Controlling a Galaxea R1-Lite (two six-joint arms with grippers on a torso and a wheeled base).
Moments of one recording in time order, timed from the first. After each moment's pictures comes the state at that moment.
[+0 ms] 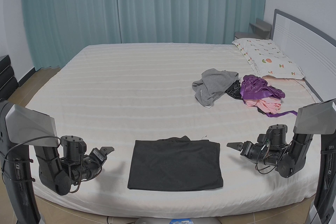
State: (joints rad) left arm -0.18 2.26 -0.32 -1.32 -0.07 -1.02; right arm 0.18 2.34 -0.51 -1.26 0.32 0.67
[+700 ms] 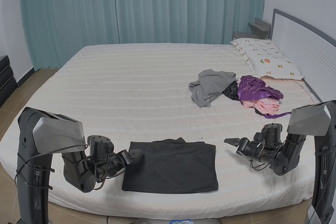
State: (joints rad) left arm -0.32 2.43 -0.58 -1.26 -0.07 -0.74; right arm 0.17 2.42 -0.62 -1.27 0.33 0.77
